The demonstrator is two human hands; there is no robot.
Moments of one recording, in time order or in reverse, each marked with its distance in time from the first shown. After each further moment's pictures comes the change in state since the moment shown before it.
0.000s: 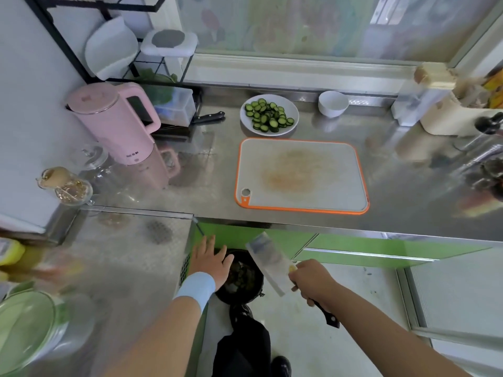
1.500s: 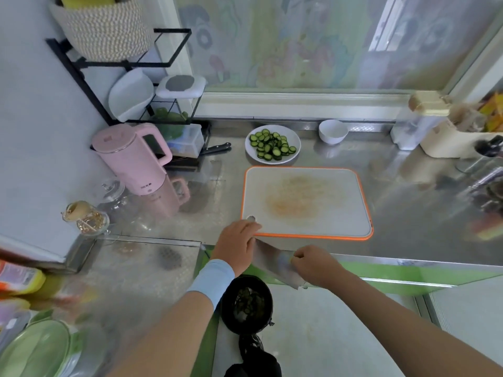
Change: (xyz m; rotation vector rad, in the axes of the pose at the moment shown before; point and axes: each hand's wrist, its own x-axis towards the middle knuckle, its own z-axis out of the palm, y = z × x) left_hand 0.009 0.044 -0.101 -0.298 0.607 0.496; right_hand 0.012 -0.060 -0.053 -0.367 0.140 -0.301
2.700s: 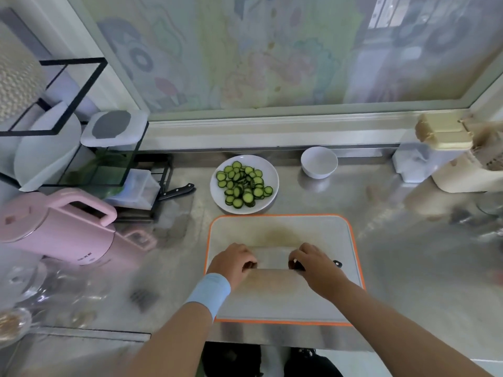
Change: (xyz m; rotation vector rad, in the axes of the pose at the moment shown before) left_hand 0.225 -0.004 0.054 0.092 -0.412 -0.081; right_hand 0.222 0.094 -0.114 -0.218 0.164 -0.432
